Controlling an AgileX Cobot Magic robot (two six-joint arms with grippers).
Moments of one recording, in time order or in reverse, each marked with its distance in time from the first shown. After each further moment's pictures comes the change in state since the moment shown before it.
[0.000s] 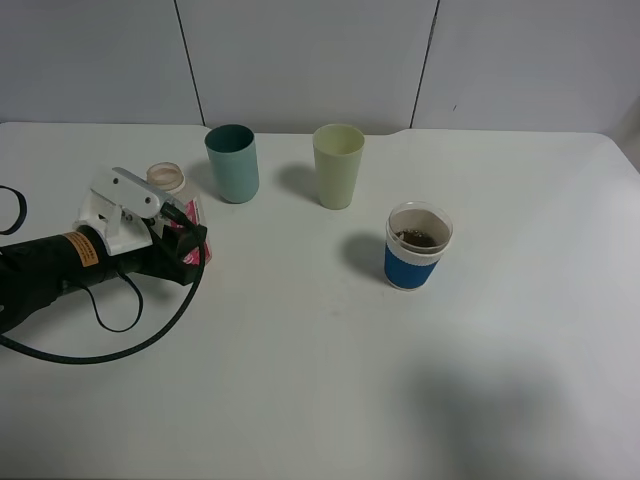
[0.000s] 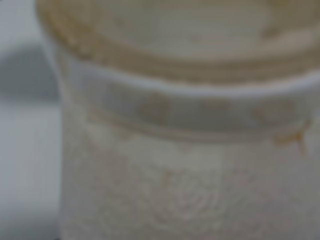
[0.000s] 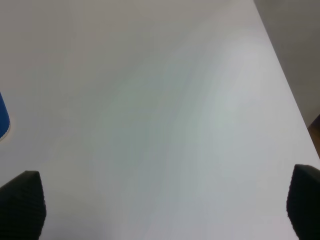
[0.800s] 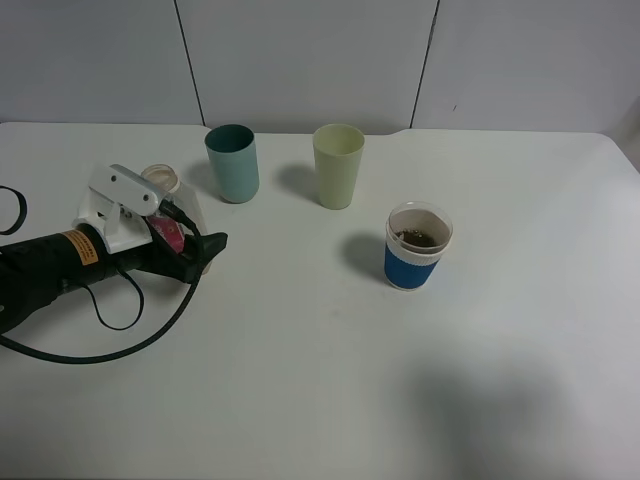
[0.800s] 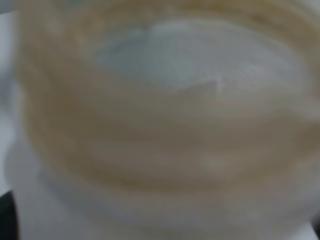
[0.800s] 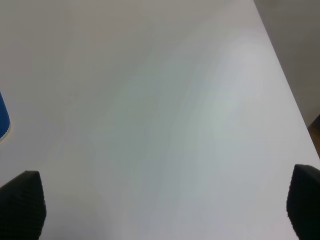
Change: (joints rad) left arm 0.000 0.000 0.000 0.000 -0.028 0.000; right arm 0.000 0.000 0.000 0.000 0.000 0.000
